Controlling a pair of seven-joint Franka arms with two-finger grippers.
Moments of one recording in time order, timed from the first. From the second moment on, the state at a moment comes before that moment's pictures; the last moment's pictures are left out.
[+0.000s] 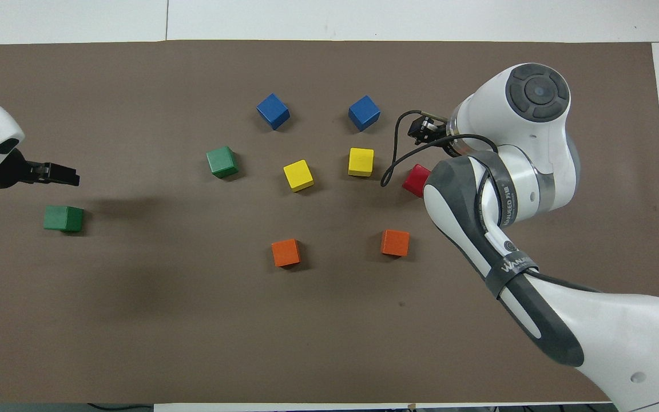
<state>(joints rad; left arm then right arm) -0.10 0.22 -0.05 -1.80 -0.03 2.04 -0.17 0.28 0.39 0.00 -1.71 0.01 2.18 0.77</state>
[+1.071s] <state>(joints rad) -0.30 0.44 -0.04 -1.79 0.01 2.29 -0.64 0.31 0.42 0.00 -1.83 0.01 2.31 0.78</state>
